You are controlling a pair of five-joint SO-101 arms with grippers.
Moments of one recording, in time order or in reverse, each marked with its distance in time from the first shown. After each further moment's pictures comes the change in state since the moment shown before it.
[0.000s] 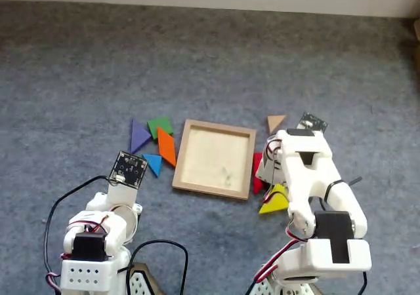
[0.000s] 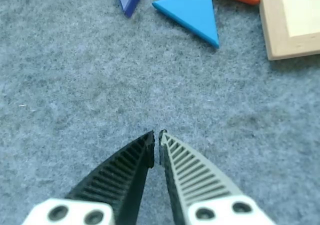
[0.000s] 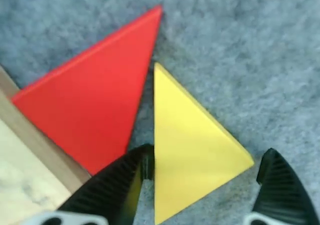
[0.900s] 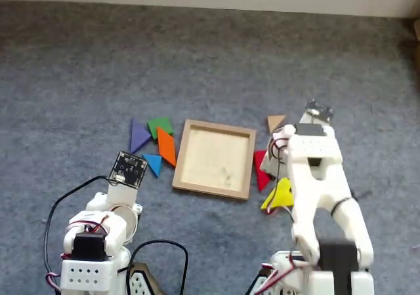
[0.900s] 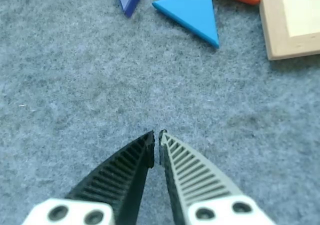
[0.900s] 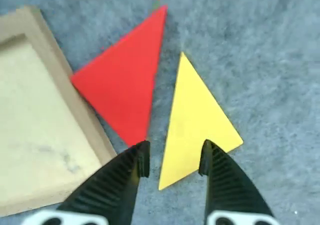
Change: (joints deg) left arm 0.0 0.0 0.0 0.0 0.0; right arm 0.3 -16.6 -2.3 7.7 3.6
